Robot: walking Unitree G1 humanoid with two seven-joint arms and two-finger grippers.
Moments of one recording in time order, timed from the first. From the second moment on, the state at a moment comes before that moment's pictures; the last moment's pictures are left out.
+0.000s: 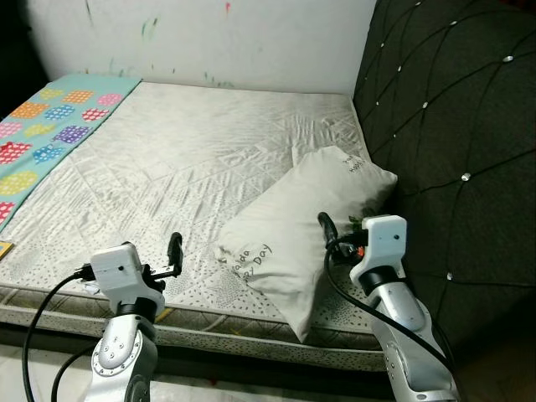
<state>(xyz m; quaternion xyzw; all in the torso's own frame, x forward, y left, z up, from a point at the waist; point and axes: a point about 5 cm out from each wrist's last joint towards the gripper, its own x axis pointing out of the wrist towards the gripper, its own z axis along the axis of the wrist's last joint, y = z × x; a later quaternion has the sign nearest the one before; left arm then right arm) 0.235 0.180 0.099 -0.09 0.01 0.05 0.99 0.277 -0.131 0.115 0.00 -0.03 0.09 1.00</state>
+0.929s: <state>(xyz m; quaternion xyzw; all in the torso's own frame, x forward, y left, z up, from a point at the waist) 0.234 0.177 0.096 -0.12 0.02 0.05 0.99 0.279 -0.134 0.115 -0.02 -0.03 0.12 0.99</state>
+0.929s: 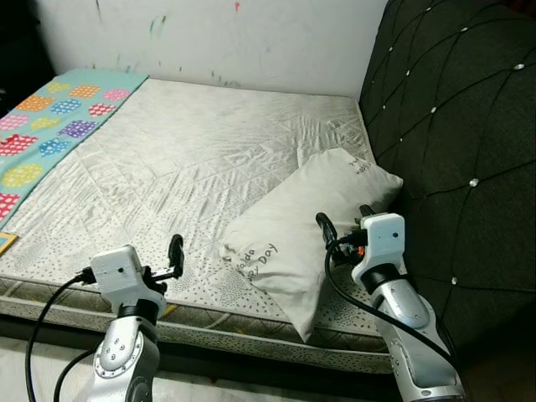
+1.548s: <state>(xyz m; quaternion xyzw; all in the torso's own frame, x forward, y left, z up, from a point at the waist) 0.236 0.179 0.100 -0.11 0.01 0.05 0.99 0.281 -0.129 0.118 -0.02 -0.04 0.13 0.99</state>
